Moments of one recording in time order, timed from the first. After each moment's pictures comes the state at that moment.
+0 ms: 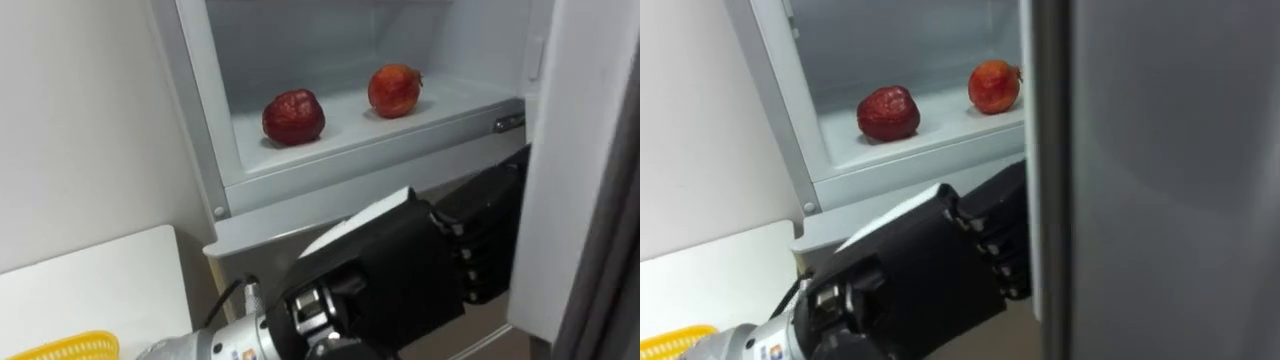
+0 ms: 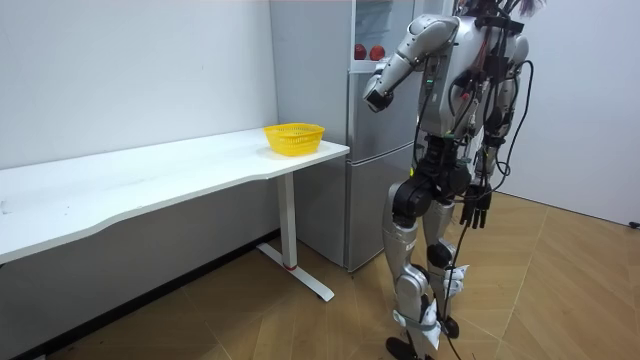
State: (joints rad) left arm -0.39 0.36 -0.41 -0.45 -0.83 0.12 -0.56; right arm 0.04 -0.31 0.02 1.29 -0.40 0.12 0.15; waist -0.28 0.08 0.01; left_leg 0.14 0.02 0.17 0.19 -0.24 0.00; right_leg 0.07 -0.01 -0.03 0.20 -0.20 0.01
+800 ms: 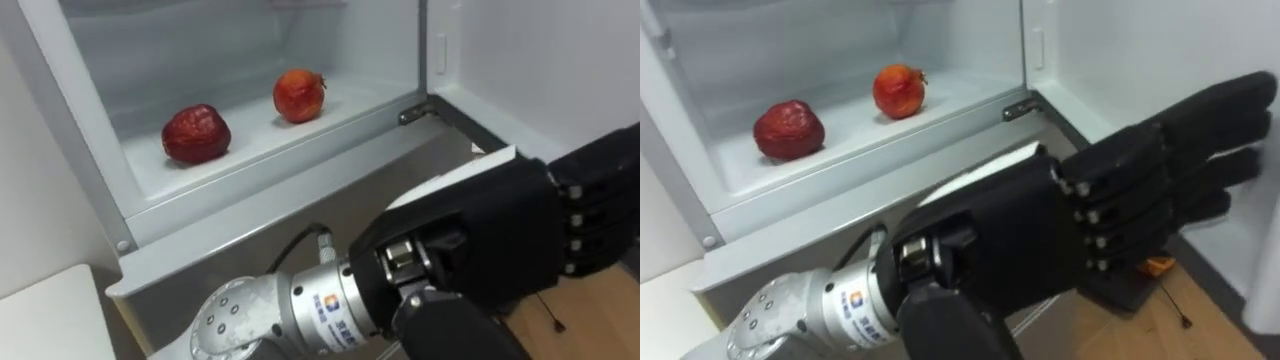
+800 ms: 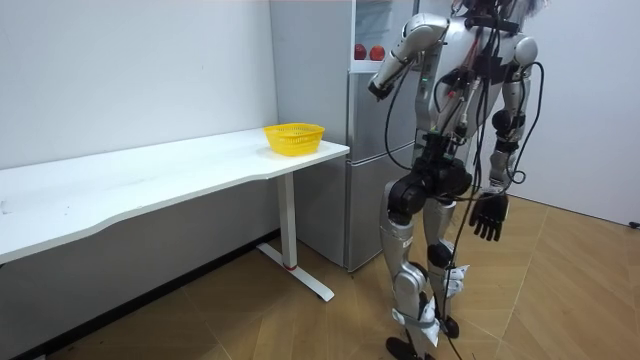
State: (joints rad) left arm -0.64 0.26 -0.48 -0.31 -0.83 0.12 -0.55; right arm 0.06 -0.35 0.01 1.32 -0.28 0.10 0.14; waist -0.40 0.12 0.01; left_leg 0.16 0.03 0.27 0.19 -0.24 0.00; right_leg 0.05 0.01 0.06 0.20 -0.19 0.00
